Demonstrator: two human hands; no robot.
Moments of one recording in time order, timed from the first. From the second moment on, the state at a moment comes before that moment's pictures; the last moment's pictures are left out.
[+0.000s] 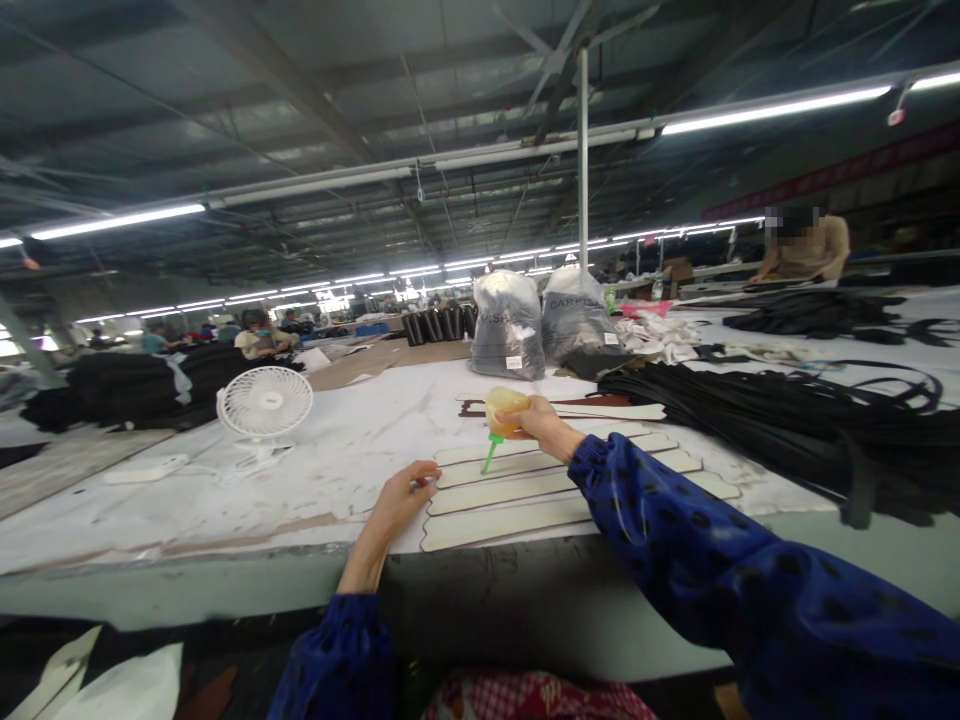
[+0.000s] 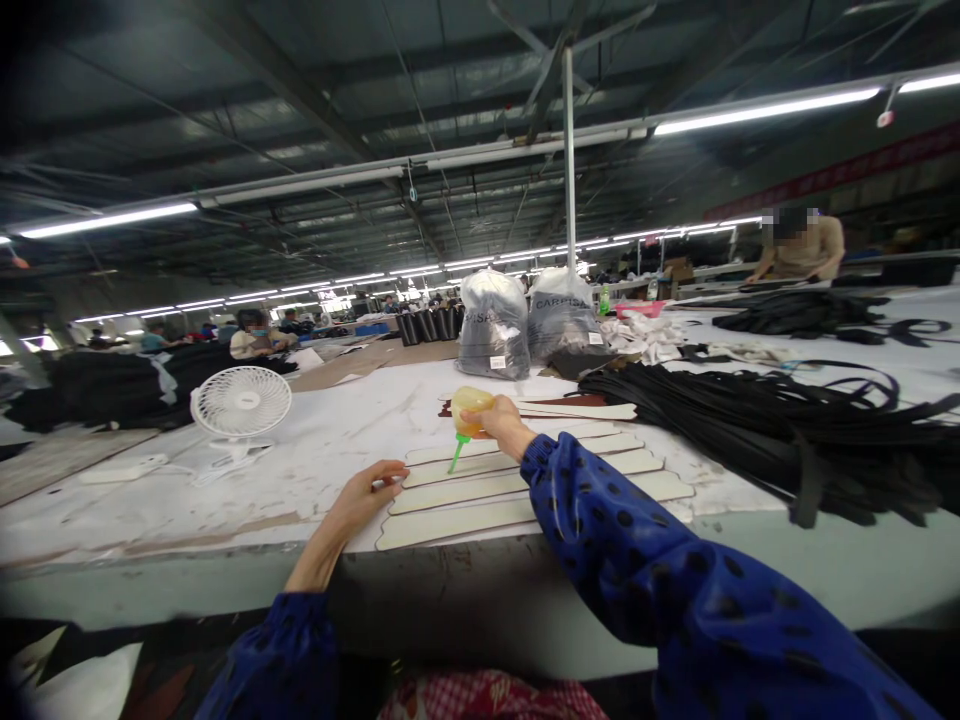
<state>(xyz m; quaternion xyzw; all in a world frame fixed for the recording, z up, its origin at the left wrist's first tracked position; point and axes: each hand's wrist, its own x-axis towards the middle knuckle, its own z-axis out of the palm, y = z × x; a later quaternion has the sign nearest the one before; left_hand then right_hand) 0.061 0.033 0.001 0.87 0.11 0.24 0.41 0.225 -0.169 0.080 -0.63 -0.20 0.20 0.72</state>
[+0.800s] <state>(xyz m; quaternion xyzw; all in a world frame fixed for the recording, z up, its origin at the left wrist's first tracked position) 0.059 0.034 0.001 0.88 0.10 0.23 0.41 0.259 -0.230 0.075 -0.65 -0.16 0.14 0.73</state>
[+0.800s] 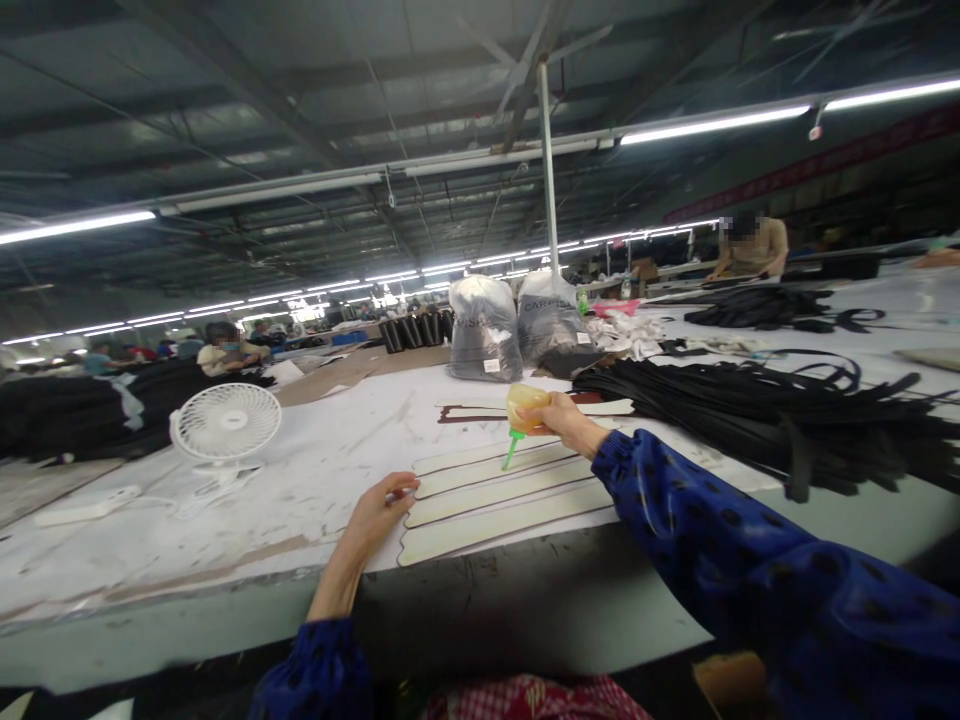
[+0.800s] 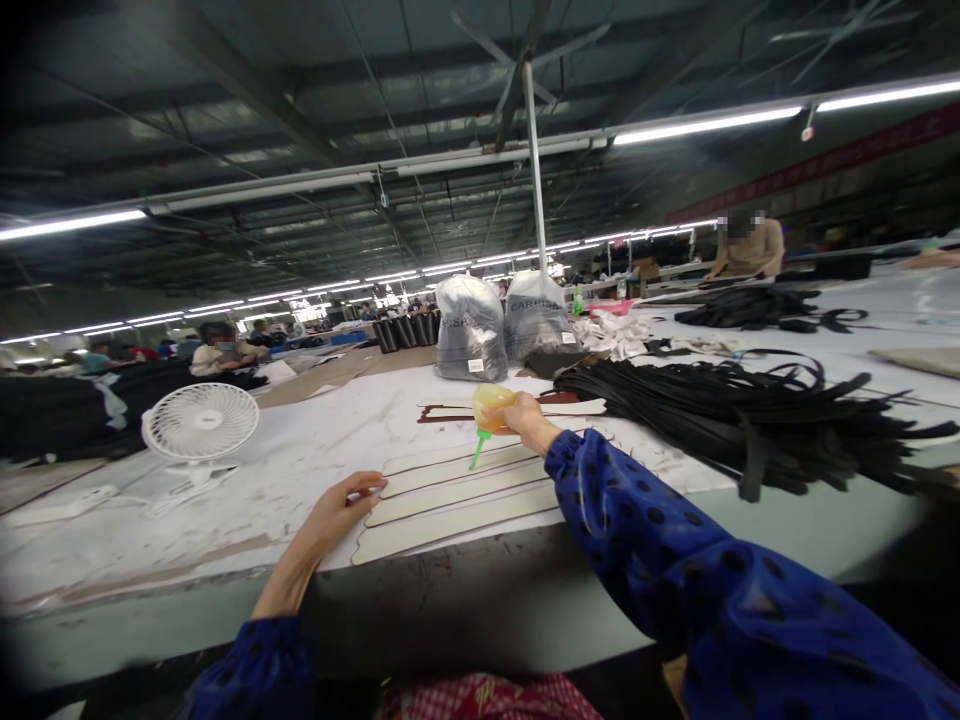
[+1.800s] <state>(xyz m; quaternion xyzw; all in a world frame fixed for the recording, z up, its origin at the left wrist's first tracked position) 0.058 0.031 0.011 0.89 0.12 0.19 0.41 0.292 -0.315 0.075 -0.66 -0.11 0.07 0.74</state>
